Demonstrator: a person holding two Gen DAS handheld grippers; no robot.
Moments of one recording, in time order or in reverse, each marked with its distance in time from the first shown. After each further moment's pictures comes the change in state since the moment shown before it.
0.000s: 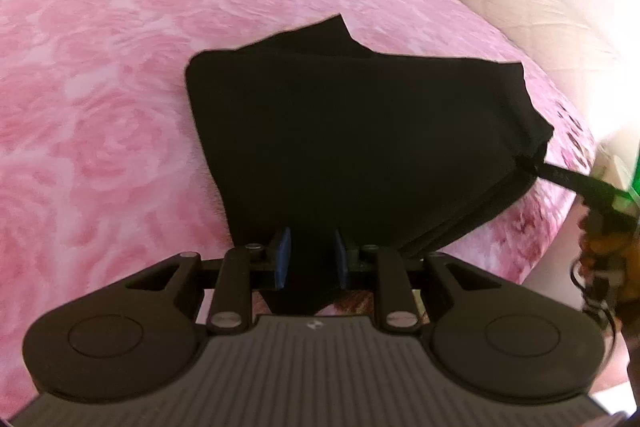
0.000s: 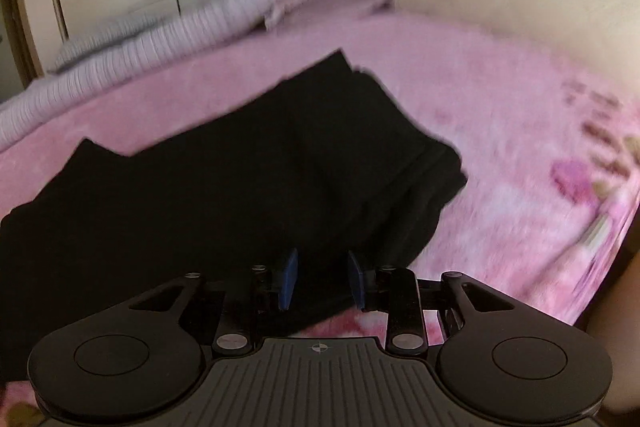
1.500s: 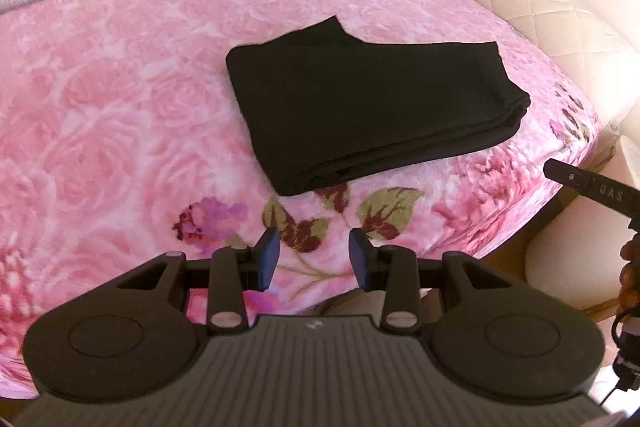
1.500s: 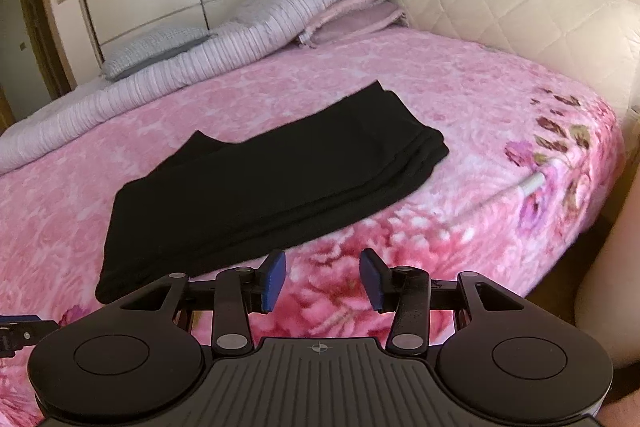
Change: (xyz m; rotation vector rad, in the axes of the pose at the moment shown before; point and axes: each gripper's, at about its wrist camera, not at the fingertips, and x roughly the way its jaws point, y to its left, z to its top) left arm -0.097 -0.043 -0.063 0.002 0.002 0.133; right arm -0.164 0.052 -0.041 0.021 -0.026 0.074
